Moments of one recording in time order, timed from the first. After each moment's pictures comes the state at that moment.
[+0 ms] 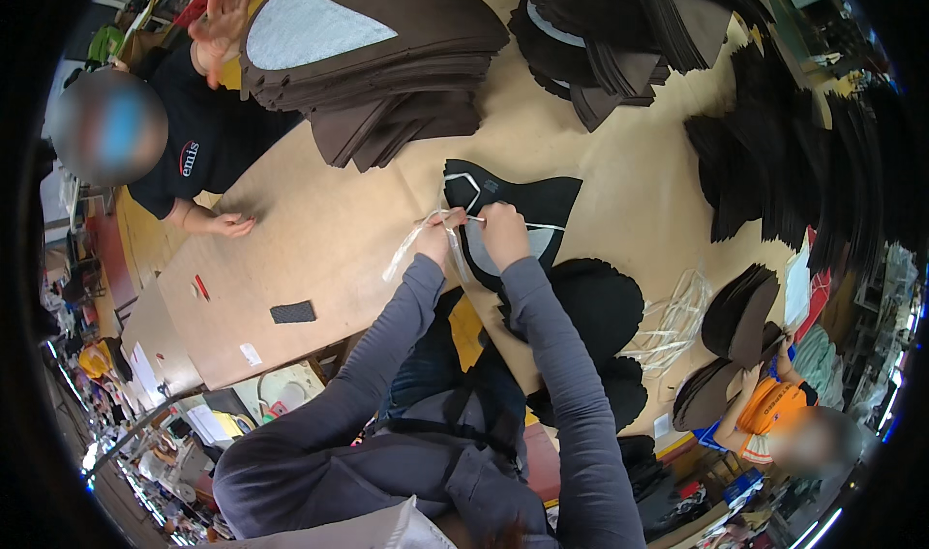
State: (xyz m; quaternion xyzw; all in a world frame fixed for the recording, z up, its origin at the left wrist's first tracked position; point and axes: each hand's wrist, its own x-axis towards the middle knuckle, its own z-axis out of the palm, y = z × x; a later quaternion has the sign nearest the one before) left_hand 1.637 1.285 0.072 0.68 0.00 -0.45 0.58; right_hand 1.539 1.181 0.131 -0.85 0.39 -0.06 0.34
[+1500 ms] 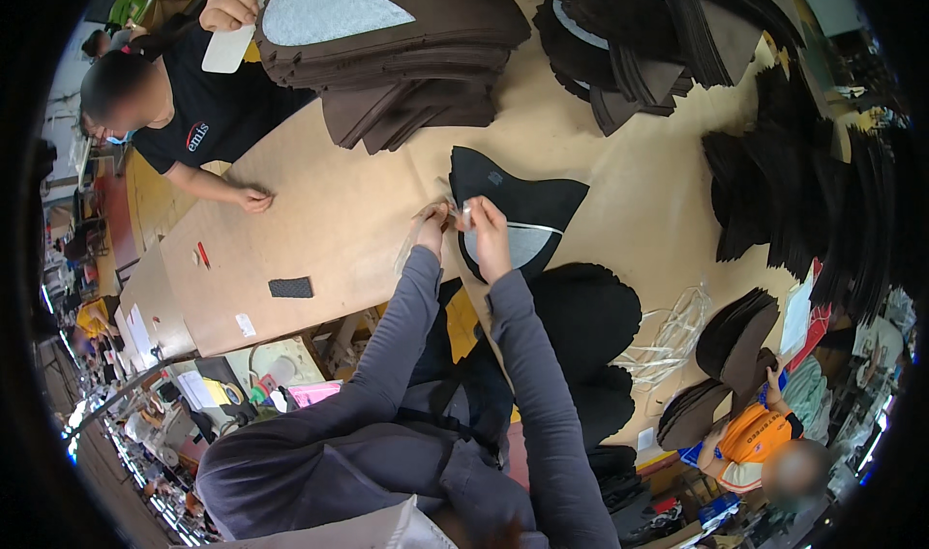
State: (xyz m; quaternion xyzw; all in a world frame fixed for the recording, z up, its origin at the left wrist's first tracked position) left_hand 1.640 1.303 0.036 0.69 0.09 -0.37 0.61; right_hand 1.555 1.219 0.134 -0.38 0.36 -0.25 0.82
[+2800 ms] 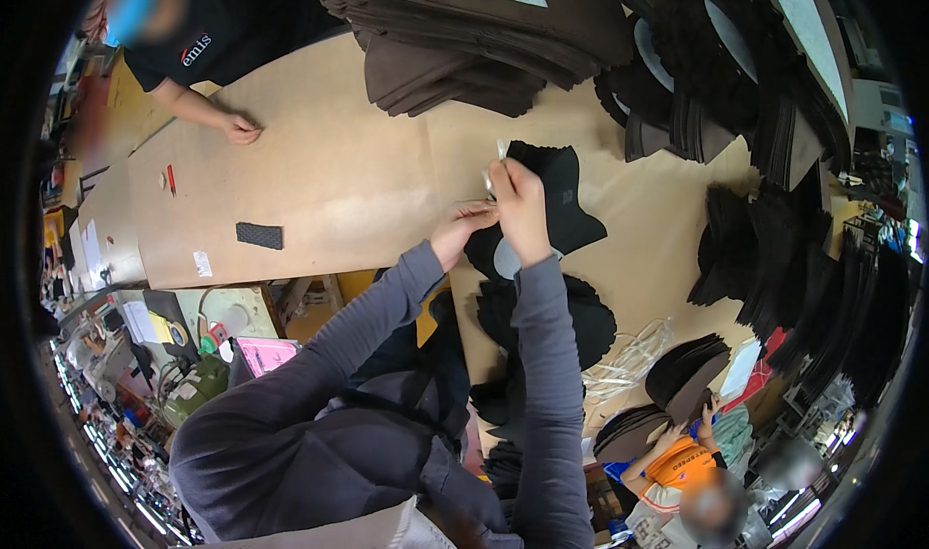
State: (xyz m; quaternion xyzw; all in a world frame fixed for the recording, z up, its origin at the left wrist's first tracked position) left_hand 1.619 1.276 0.144 0.48 0.00 -0.55 0.69; right_hand 1.581 1.156 0.195 -0.67 0.31 -0.10 0.66
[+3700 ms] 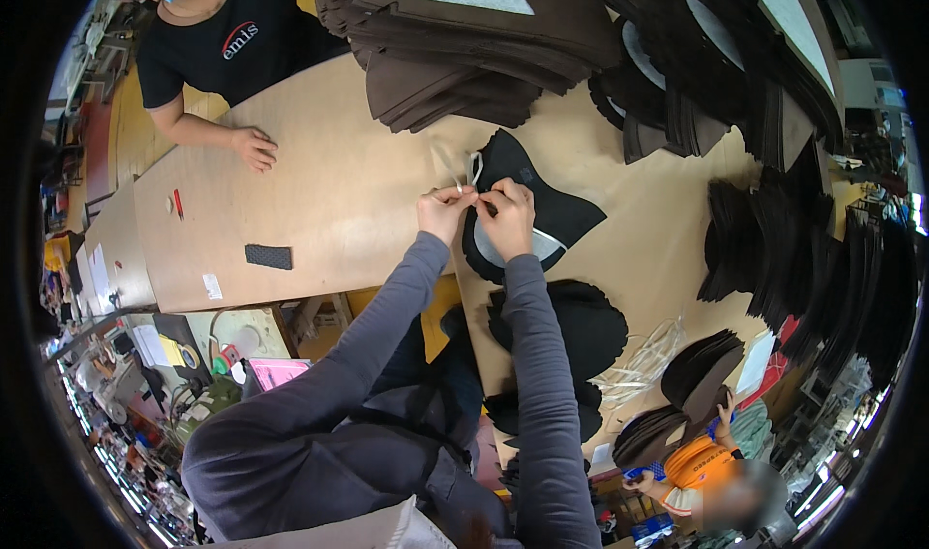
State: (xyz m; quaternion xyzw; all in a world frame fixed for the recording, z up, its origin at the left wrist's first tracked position) left_hand 1.646 1.281 0.082 0.69 0.00 -0.31 0.65; right_hand 1.568 1.181 0.109 -0.90 0.23 -0.22 0.31
